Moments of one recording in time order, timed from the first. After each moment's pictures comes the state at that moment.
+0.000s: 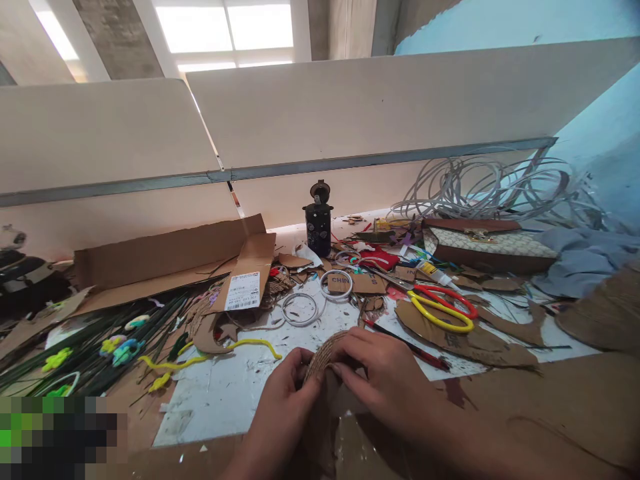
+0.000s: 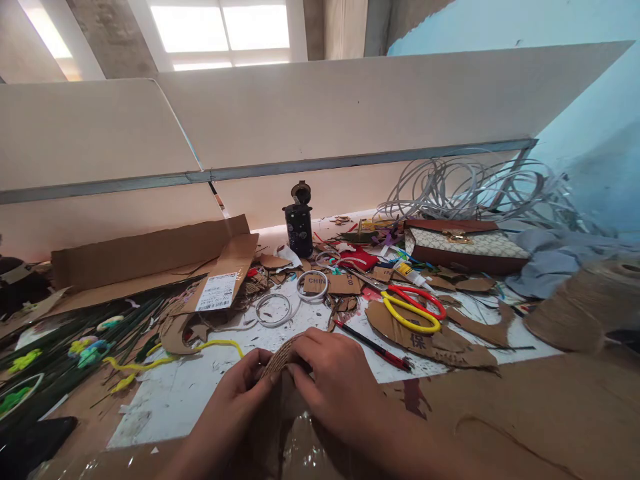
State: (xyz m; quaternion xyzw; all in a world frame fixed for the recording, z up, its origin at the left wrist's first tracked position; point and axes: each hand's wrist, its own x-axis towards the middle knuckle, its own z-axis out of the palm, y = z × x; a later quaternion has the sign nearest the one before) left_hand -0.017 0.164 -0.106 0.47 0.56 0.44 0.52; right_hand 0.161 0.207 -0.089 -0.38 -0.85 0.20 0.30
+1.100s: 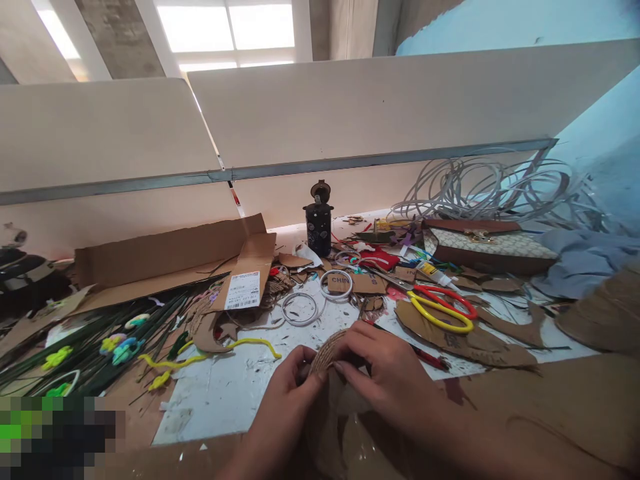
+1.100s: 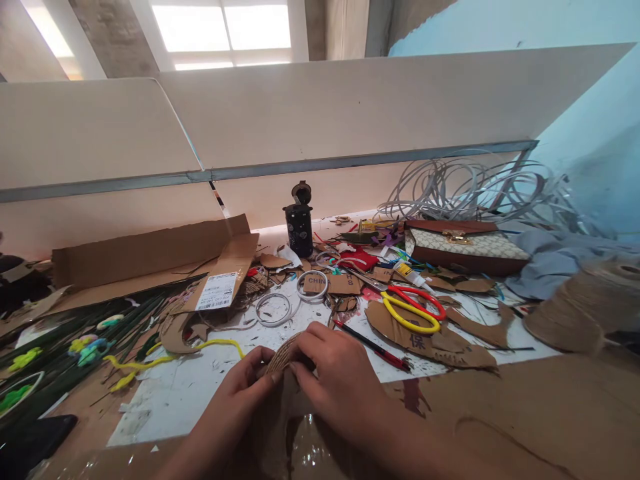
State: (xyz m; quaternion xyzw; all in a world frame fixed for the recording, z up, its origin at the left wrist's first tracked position) left_hand -0.015 0.164 -0.114 0.41 0.50 0.48 0.60; right_hand 0.165 0.207 -0.084 -0.38 -0.84 0.22 0.31
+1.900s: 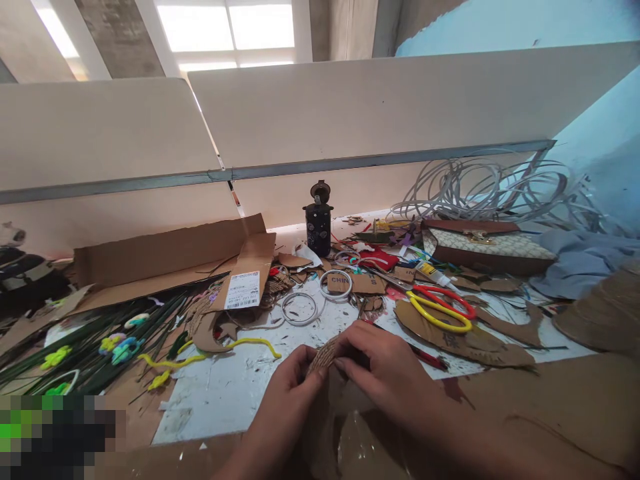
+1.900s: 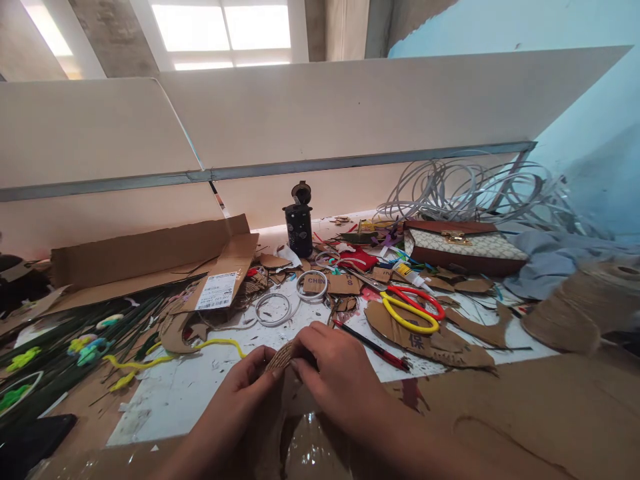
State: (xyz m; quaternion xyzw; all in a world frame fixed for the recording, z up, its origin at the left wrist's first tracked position) left_hand -0.015 0.165 -0.111 0.43 0.53 0.45 0.58; right_hand 0.165 0.209 -0.082 -0.41 -0.83 0.24 0.28
